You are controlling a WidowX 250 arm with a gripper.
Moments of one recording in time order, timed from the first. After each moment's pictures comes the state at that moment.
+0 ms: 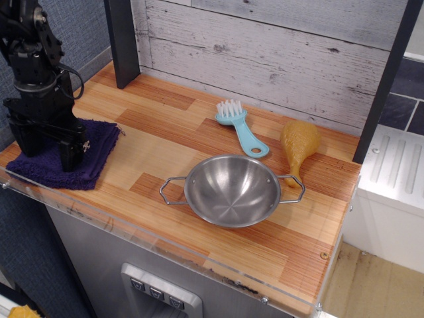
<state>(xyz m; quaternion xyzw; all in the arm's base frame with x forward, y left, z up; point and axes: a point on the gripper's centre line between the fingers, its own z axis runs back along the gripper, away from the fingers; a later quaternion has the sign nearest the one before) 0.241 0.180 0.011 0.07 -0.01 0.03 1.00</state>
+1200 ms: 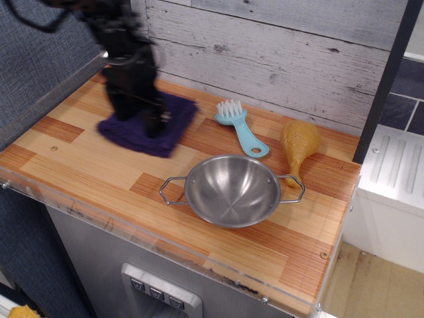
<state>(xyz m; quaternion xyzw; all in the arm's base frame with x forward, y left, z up) 0.345 0.078 0.009 -0.01 -0.08 -0.15 0.99</state>
